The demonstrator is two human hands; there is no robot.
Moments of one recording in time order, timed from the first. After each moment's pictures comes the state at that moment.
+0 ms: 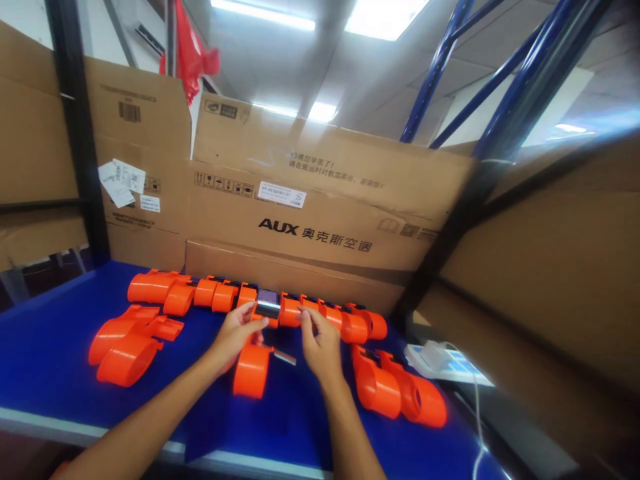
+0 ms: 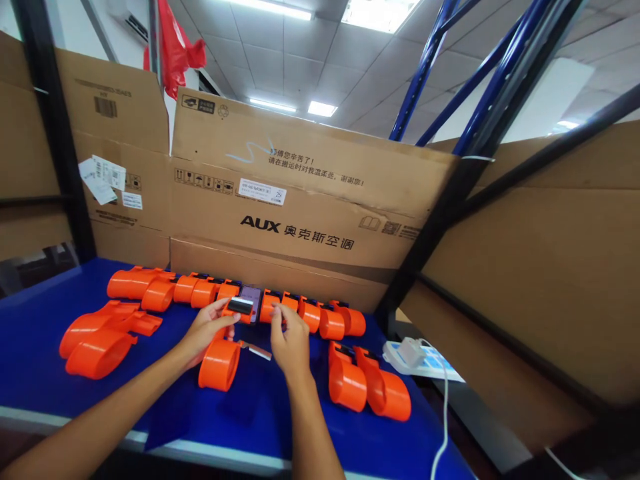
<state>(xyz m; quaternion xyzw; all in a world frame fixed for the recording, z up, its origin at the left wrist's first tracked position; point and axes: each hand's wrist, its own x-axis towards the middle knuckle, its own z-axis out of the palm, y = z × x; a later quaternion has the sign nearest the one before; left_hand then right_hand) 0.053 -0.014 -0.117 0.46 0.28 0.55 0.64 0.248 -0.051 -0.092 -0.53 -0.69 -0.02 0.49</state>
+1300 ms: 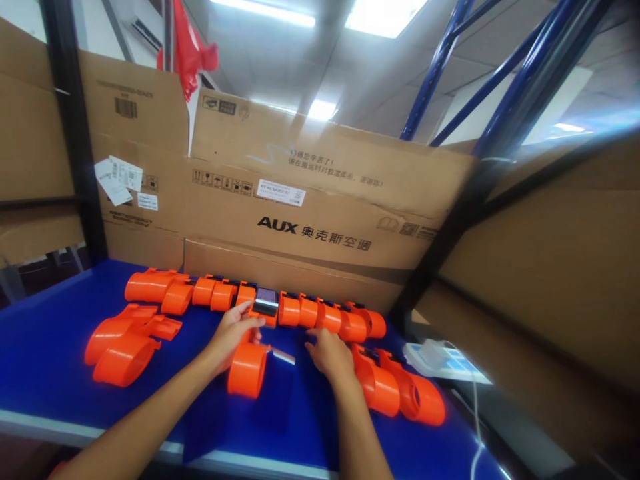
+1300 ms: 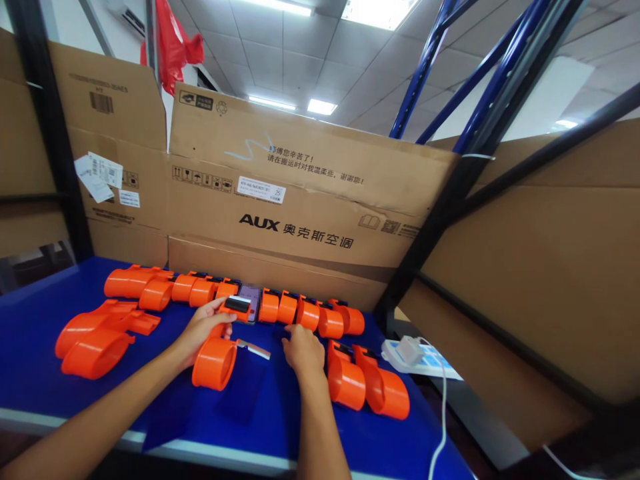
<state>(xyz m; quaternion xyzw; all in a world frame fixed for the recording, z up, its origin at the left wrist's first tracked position) 0.049 -0.018 -0.107 0.44 0.29 0.54 0.66 0.288 -0.043 -0.113 -0.77 -0.63 0.00 0.12</state>
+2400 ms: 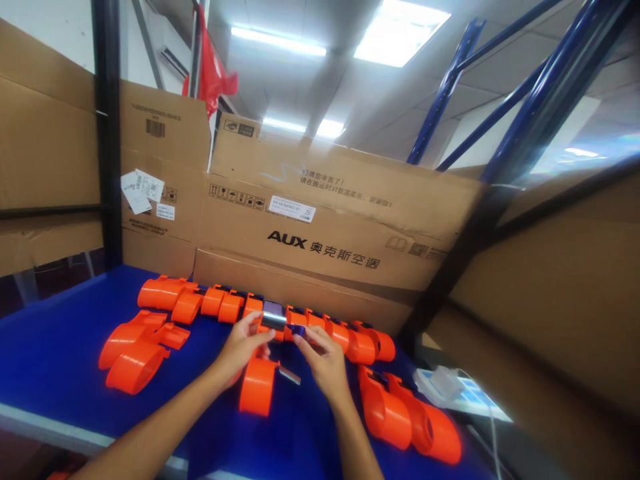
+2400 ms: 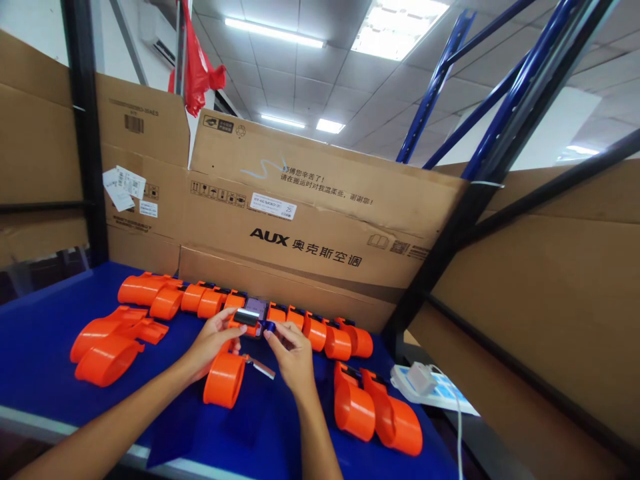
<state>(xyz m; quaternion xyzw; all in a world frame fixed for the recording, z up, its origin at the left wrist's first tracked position) 0.056 -0.011 -0.122 0.44 0.27 0.56 0.66 0.243 -0.052 -0.090 -0.43 -0.67 0.22 0.57</state>
